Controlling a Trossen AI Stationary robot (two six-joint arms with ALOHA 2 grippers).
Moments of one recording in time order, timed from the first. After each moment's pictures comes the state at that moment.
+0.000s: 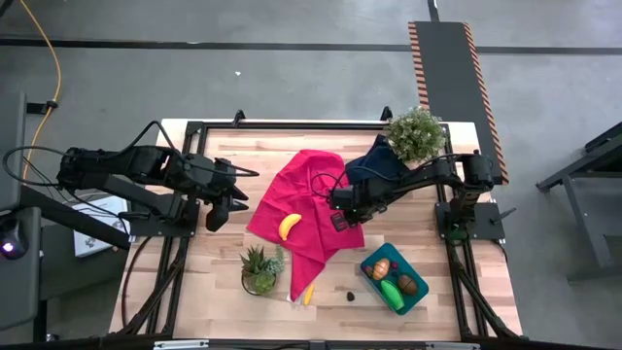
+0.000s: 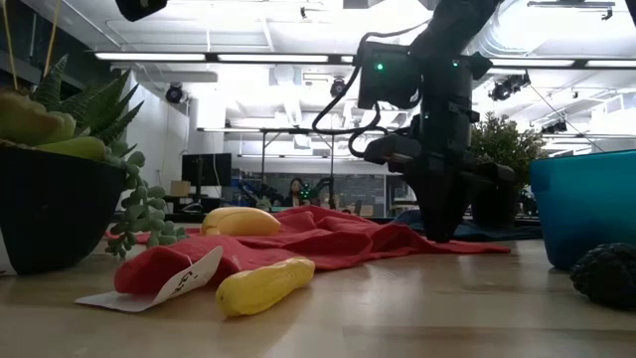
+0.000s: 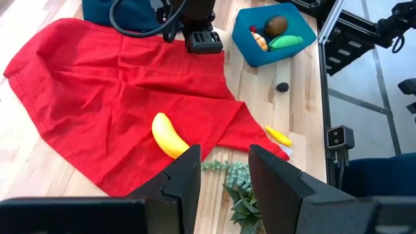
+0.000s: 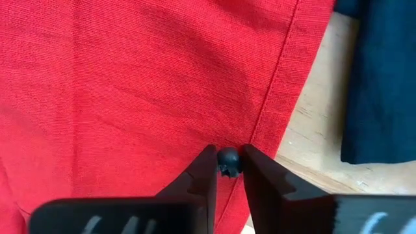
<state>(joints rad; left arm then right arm) -0.02 0.95 1.15 -0.95 -0.03 -0.42 -0.02 1.83 1.10 -0.69 -0.08 1.09</state>
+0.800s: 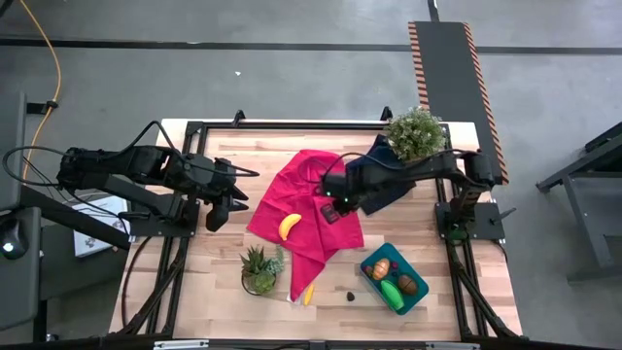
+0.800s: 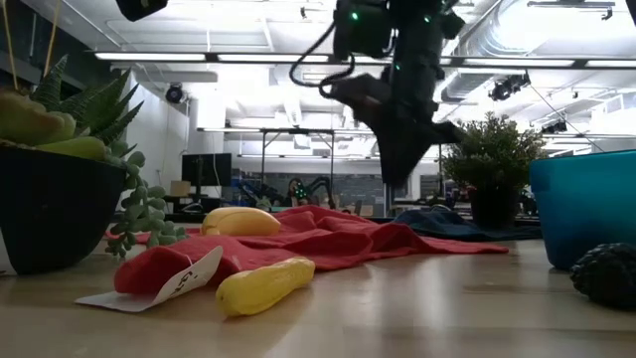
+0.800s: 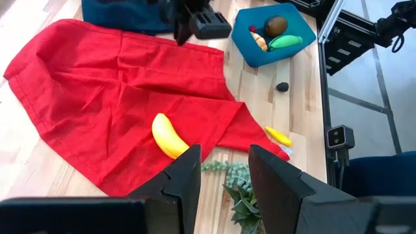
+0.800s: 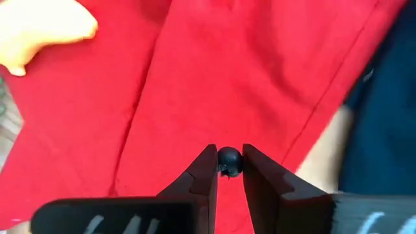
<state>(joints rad) -0.02 0.95 1.15 -0.95 -0.03 -0.42 -0.05 1.82 1.34 -0.85 -0.04 0.89</state>
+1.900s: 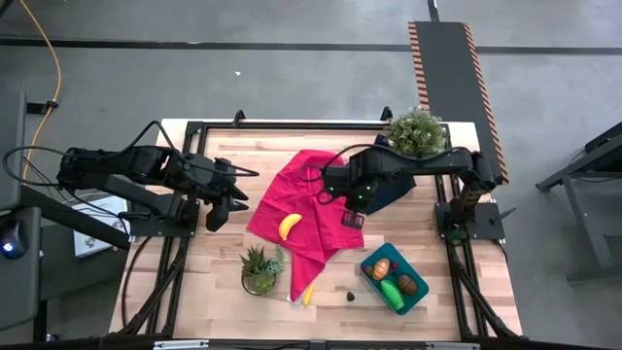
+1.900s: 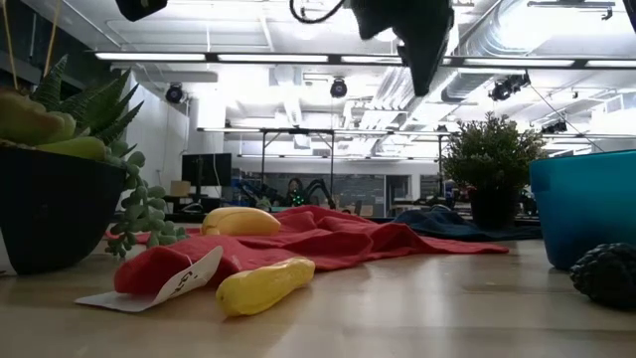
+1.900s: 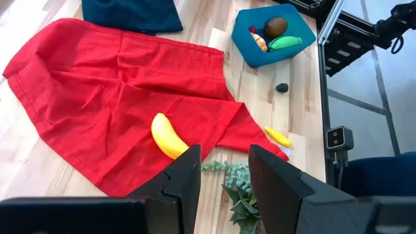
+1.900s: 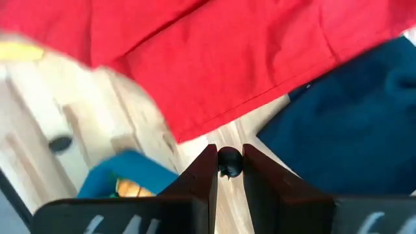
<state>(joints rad) -0.02 0.95 1.15 -0.95 -0.03 -0.43 0.01 1.82 1.77 -1.43 -0.04 0.30</state>
